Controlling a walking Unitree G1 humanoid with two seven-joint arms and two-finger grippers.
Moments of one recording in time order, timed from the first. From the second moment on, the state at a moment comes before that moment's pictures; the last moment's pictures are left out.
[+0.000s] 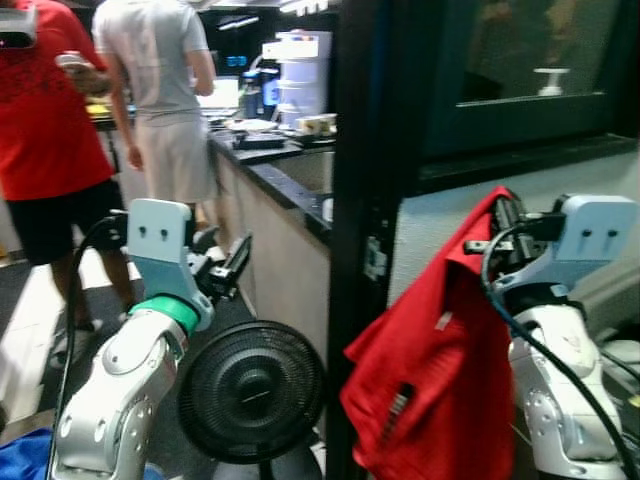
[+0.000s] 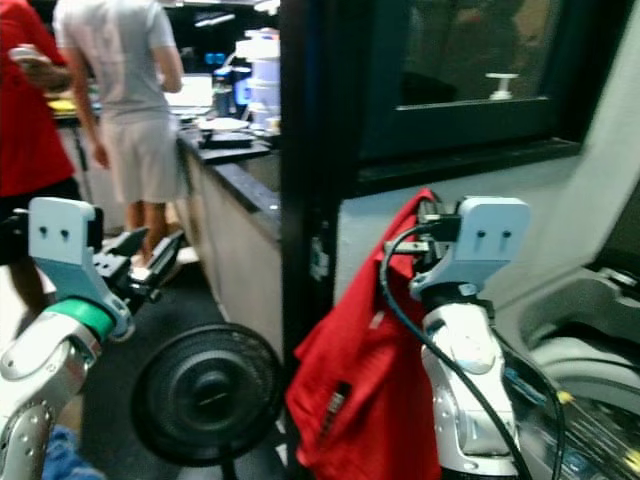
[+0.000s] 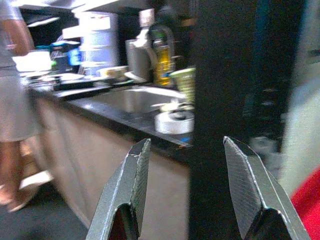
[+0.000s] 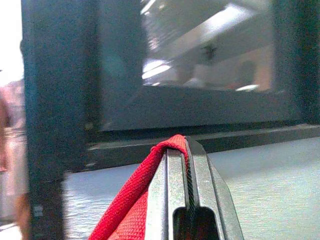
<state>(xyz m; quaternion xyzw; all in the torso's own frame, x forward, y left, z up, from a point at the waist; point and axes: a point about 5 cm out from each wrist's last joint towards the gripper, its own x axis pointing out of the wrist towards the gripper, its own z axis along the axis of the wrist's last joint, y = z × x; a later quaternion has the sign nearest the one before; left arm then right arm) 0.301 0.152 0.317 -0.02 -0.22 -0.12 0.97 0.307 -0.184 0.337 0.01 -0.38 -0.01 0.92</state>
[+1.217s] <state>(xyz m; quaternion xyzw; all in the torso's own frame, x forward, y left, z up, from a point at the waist) 0.303 0.152 0.314 -0.02 -0.22 -0.12 0.97 0.308 -0.178 0.336 0.01 -0.39 0.00 0.92</state>
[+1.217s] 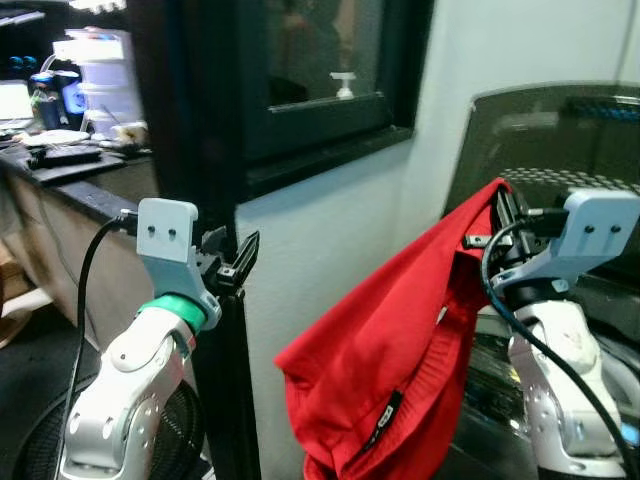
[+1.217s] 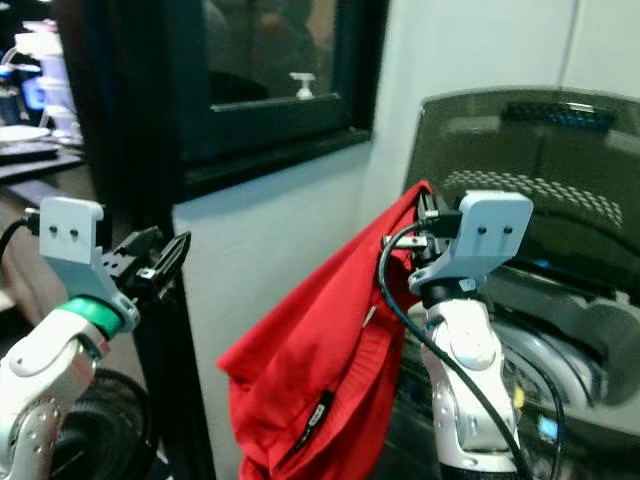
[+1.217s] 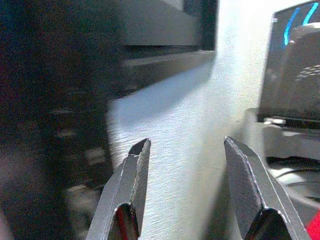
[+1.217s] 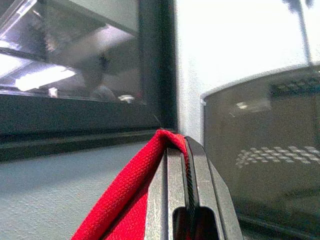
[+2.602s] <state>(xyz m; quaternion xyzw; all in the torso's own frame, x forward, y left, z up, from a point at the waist) 0.306 0.149 0.321 -0.03 -0.25 -0.09 0.96 0.308 -0.147 0.358 0.00 -0.43 0.05 0.90</state>
